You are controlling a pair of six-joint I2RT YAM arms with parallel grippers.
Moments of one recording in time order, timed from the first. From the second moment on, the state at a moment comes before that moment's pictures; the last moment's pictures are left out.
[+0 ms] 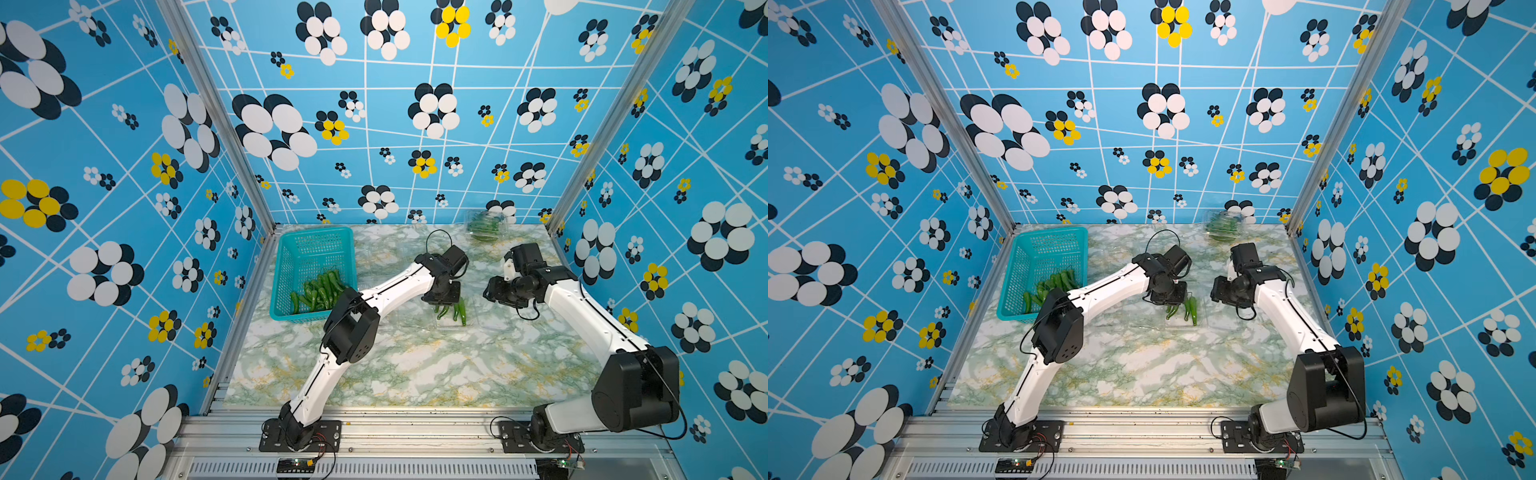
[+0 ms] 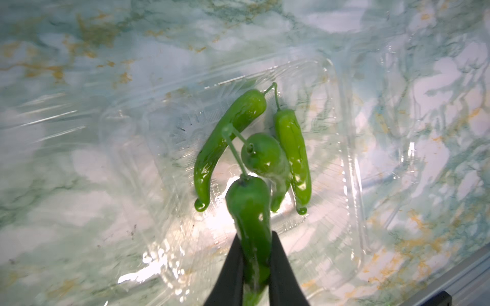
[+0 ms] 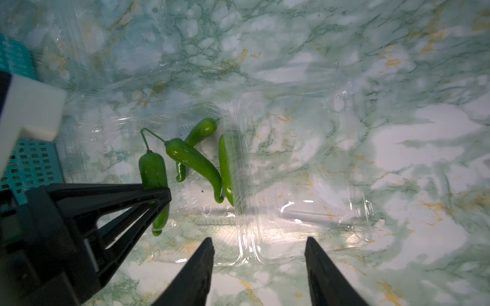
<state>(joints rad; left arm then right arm) -0.83 2.26 2.05 -0.94 0.11 -0.63 0.16 1.44 1.15 -0.81 -0.14 0.34</state>
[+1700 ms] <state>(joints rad) 0.05 1.65 1.35 -0.89 0.23 -0.50 0.45 1.90 1.65 -0.81 -0.11 0.52</state>
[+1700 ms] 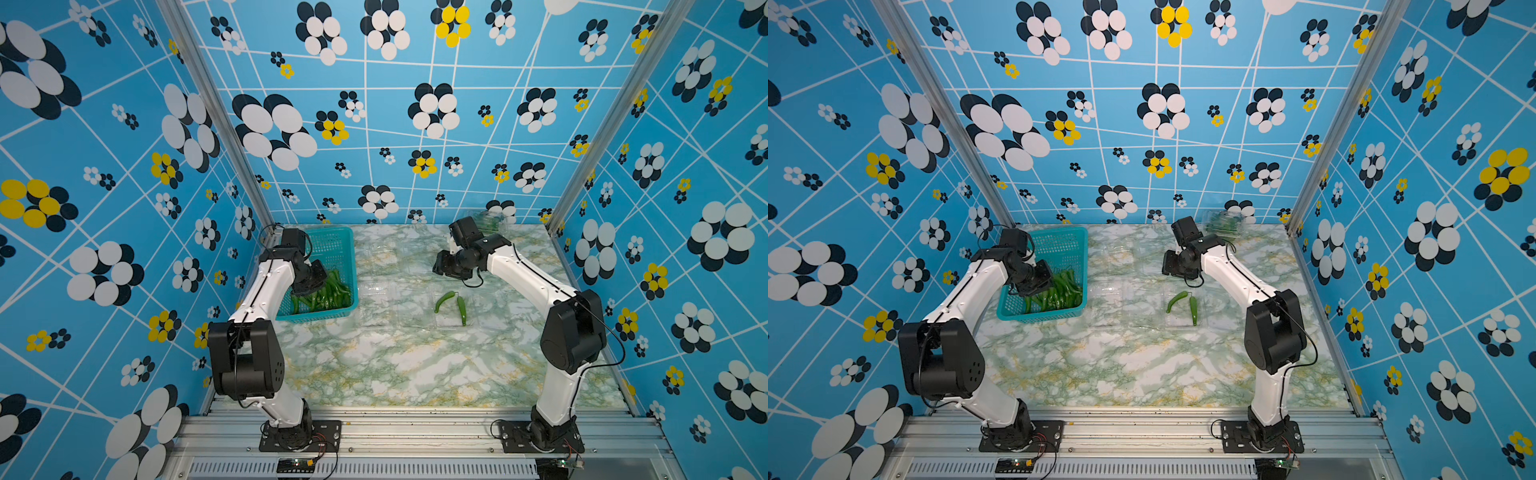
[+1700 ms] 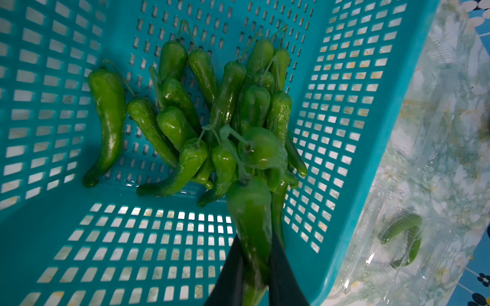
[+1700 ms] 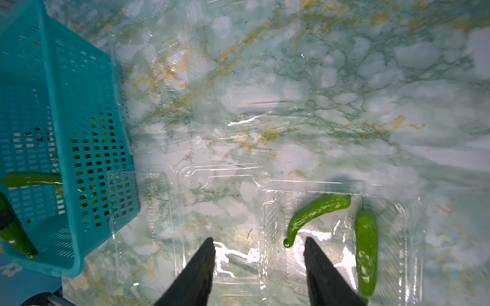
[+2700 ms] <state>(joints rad) -0.49 1.69 1.57 -0.86 0.11 -0.45 0.41 1.73 1.36 -0.80 -0.02 0.53</state>
